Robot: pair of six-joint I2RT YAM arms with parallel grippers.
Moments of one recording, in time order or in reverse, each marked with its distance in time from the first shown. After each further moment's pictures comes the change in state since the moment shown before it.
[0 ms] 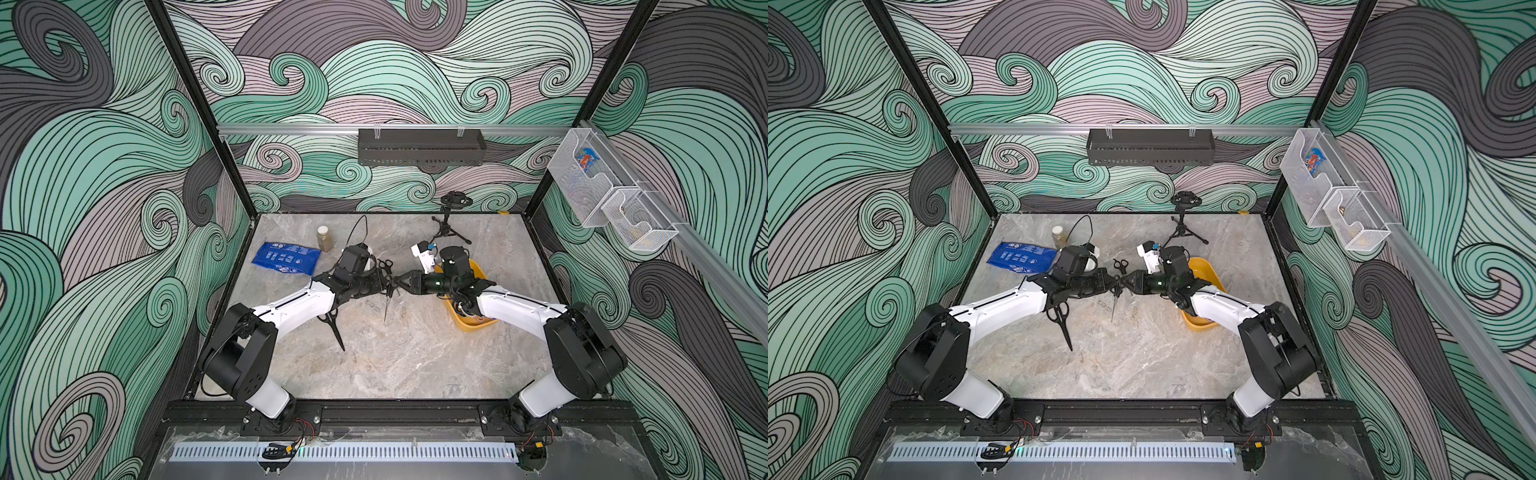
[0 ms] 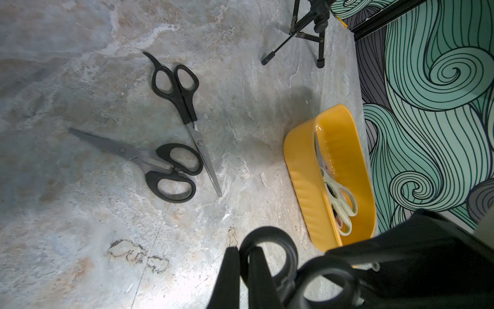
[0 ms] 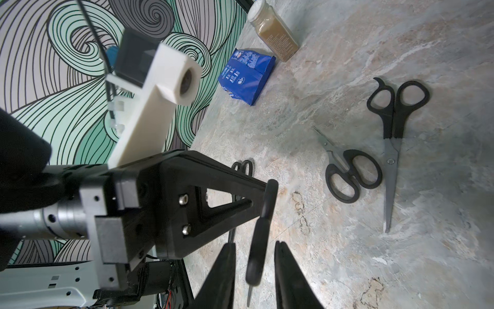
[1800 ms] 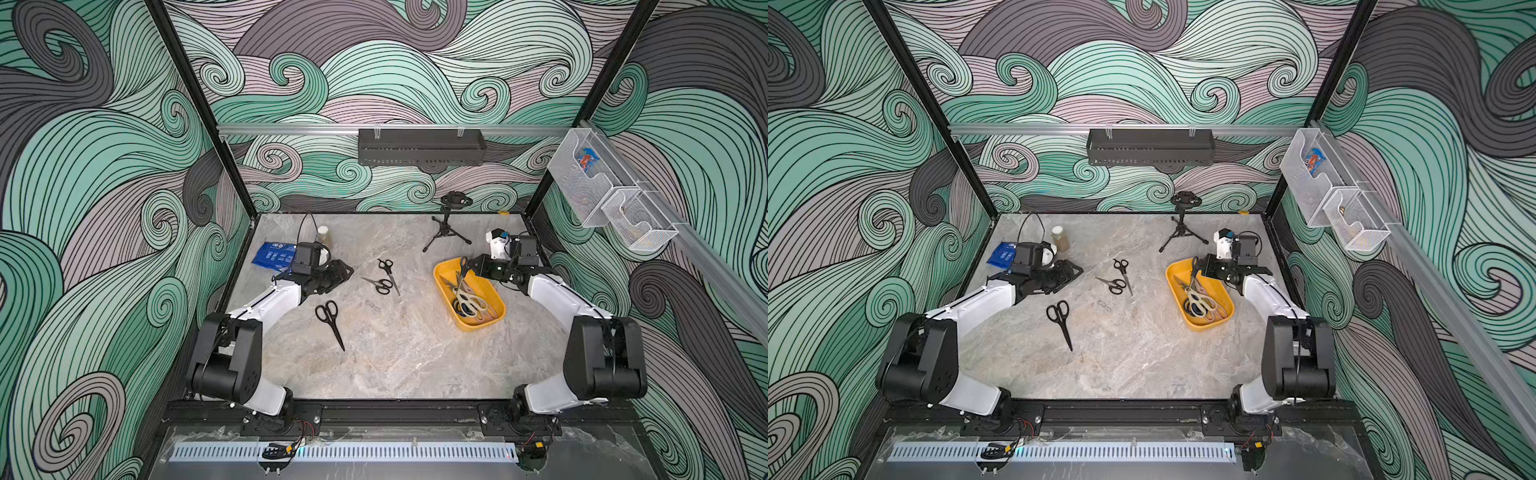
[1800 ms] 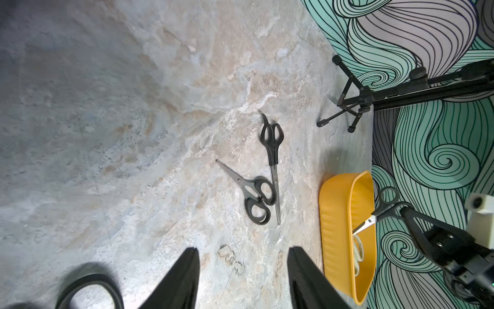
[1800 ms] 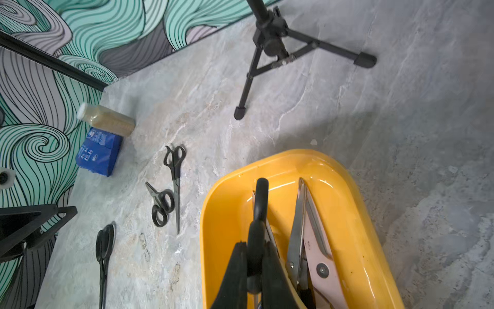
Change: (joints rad) left arm 0.378 -0.057 -0.097 -0.026 0.175 0.023; right arm -0.552 -0.055 0.065 -0.404 0.117 -0.338
